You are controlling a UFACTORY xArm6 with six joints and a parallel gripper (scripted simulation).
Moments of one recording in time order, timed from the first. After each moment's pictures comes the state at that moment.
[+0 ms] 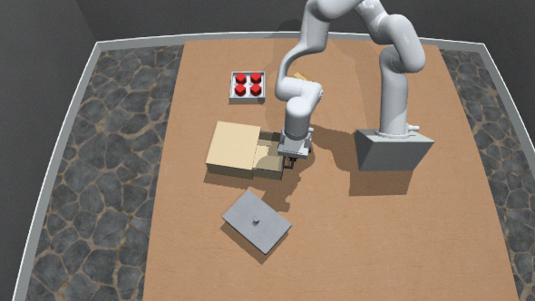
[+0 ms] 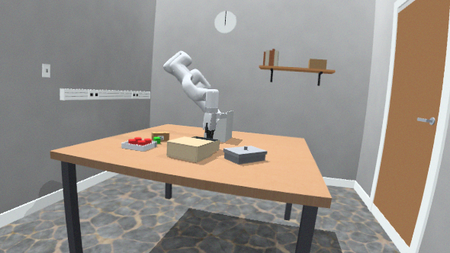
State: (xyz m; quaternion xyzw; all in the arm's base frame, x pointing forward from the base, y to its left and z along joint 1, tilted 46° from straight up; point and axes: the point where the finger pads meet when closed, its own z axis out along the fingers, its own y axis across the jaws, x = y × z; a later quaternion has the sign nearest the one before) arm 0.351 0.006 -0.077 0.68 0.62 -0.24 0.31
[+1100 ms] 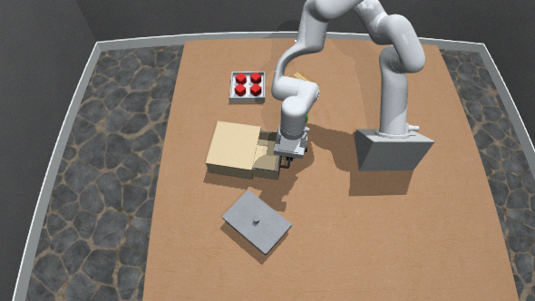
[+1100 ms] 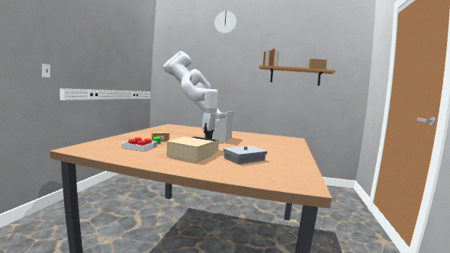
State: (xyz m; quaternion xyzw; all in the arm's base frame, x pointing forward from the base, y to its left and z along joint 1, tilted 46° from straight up) arm 0.363 0.005 -0.075 0.68 0.62 -0.24 0.31
